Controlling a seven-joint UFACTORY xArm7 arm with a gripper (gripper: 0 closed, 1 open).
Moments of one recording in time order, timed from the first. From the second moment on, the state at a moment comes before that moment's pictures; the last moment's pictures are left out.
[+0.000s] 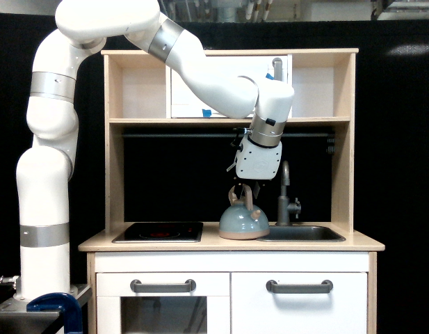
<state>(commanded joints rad) 0.23 0.12 -0.07 1.14 0.65 1.23 -1.98</state>
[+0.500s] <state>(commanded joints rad) 0.22 0.11 -0.06 1.12 0.65 1.22 -1.98</state>
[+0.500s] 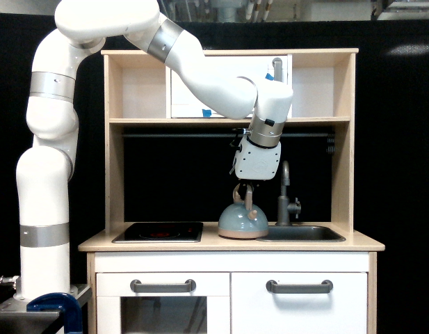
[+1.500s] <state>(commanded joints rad) 0.19 -0.53 -0.08 0.57 0.57 1.30 -1.95</state>
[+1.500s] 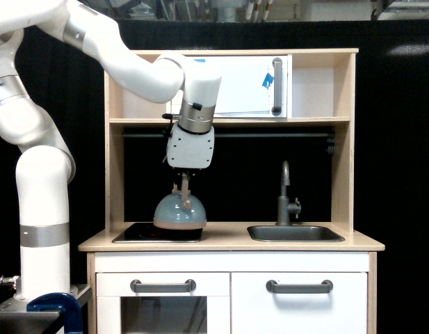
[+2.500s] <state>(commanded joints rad) 0.31 -0.63 -0.04 0.43 0.64 1.19 -1.85</state>
